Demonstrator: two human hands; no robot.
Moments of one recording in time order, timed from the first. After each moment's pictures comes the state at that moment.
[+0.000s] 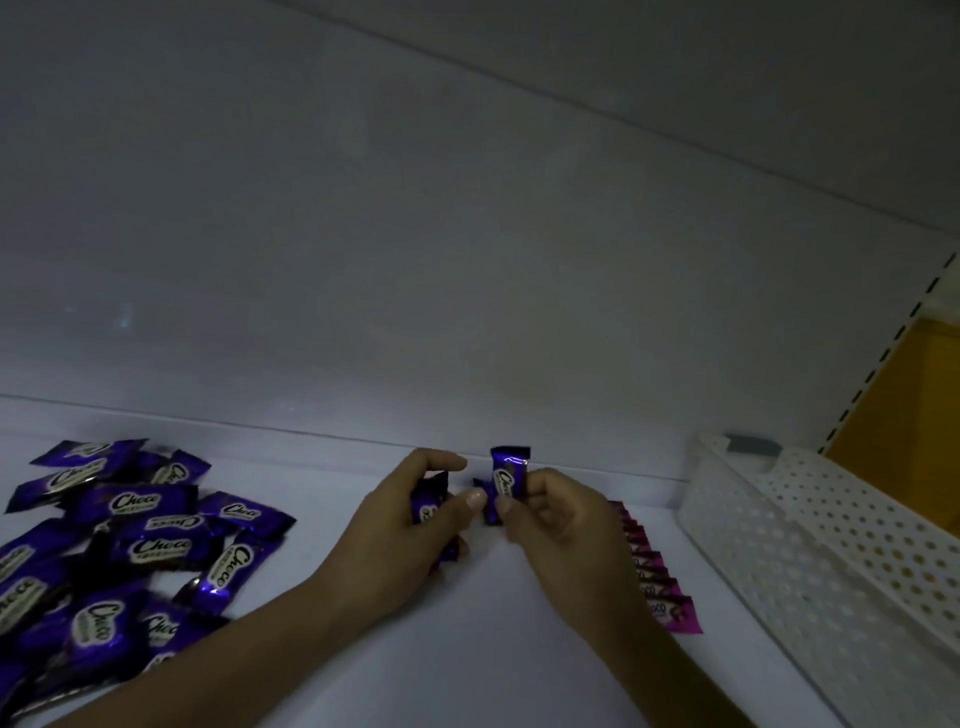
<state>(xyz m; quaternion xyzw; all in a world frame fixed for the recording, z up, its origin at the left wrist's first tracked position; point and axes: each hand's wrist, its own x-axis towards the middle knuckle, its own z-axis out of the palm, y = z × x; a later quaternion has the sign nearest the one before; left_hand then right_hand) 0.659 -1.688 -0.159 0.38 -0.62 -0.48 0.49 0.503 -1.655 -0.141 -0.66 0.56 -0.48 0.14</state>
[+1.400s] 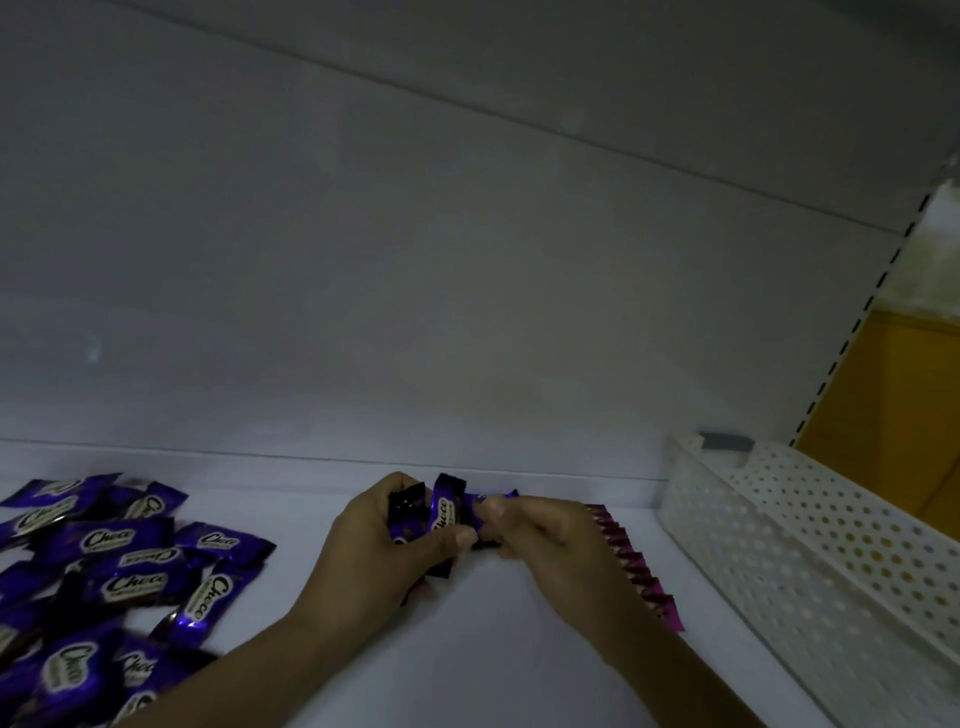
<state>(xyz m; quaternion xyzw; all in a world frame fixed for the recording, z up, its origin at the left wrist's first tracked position) 0.658 -1.681 -0.153 0.41 -0.61 -0.46 0.50 0.490 -1.655 -0.134 -0.68 0.54 -0.44 0.24</state>
